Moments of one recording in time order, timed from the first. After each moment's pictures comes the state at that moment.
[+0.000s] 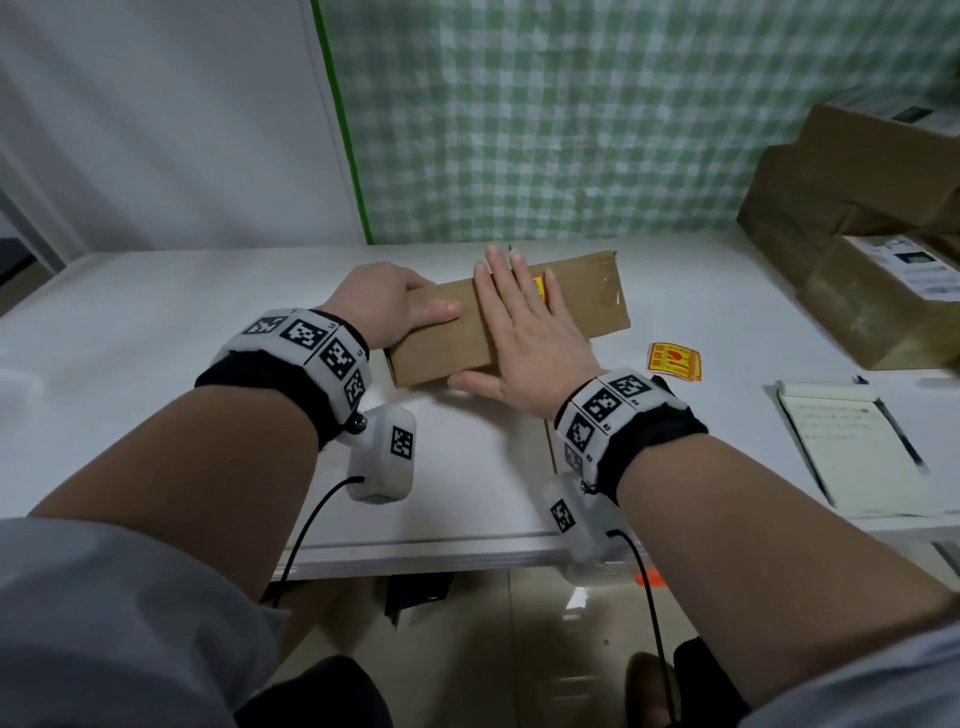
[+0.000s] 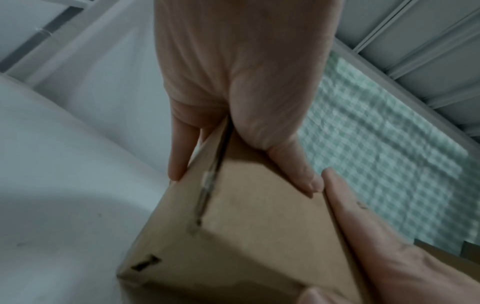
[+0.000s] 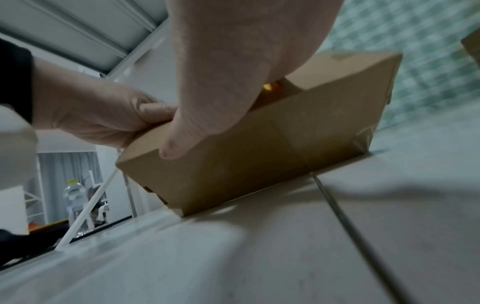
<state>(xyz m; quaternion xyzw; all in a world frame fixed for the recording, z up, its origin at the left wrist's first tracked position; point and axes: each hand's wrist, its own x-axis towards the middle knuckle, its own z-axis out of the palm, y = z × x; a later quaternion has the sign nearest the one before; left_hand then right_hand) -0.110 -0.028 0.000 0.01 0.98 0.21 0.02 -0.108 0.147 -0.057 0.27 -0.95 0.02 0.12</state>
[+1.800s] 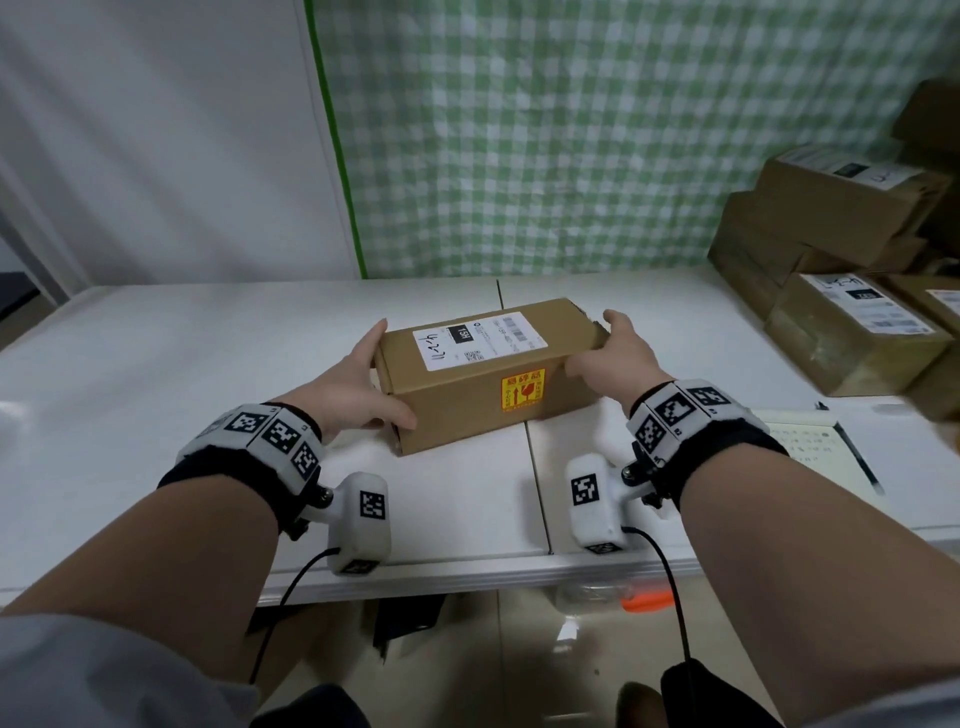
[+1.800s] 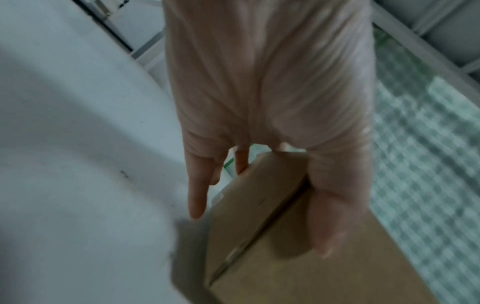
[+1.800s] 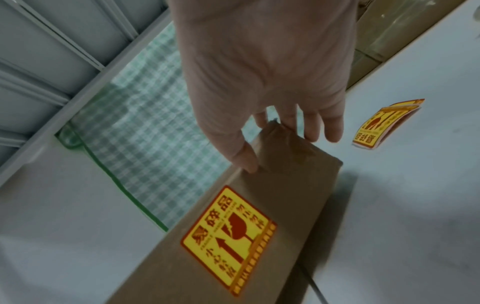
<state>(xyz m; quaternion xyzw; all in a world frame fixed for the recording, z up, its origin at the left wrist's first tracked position) -0.079 -0.051 -0.037 -0.08 0.83 0.53 0.14 -0.114 0.219 -0.025 -0.11 -0.88 0.46 -0.04</state>
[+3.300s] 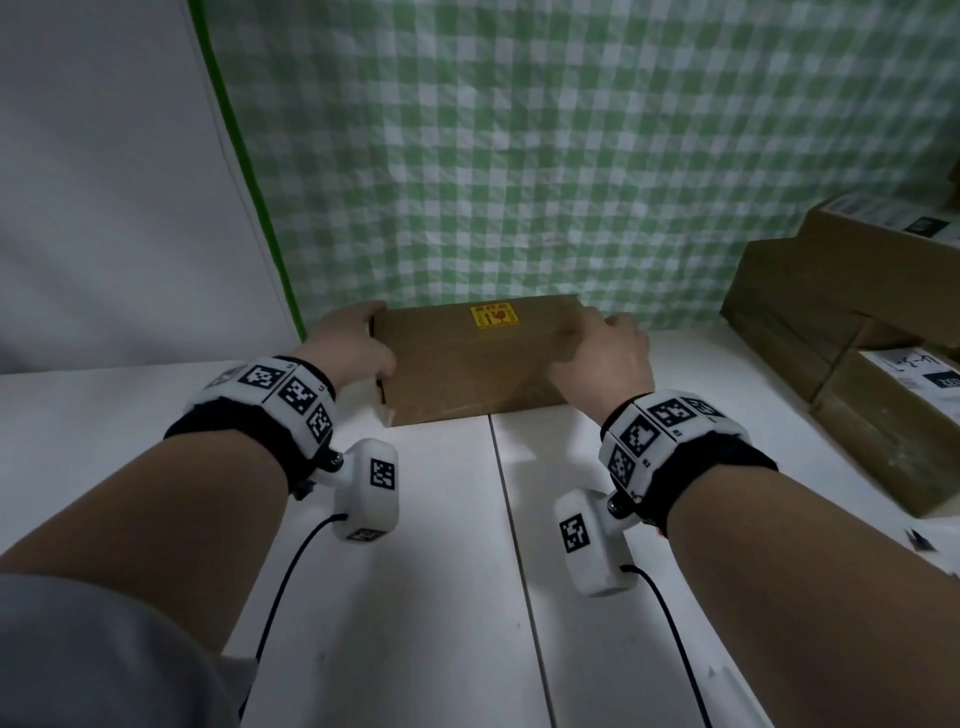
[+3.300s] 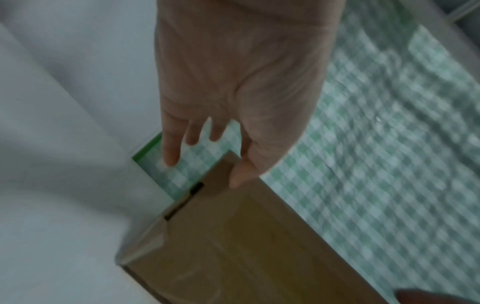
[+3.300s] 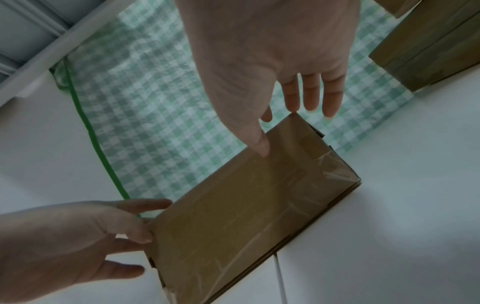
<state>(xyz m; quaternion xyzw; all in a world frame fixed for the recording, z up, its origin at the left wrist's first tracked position) -0.282 -0.031 -0.006 -0.09 0.91 0.40 0.03 -0.260 0.202 -0.020 -0.08 -0.96 0.25 0.09</state>
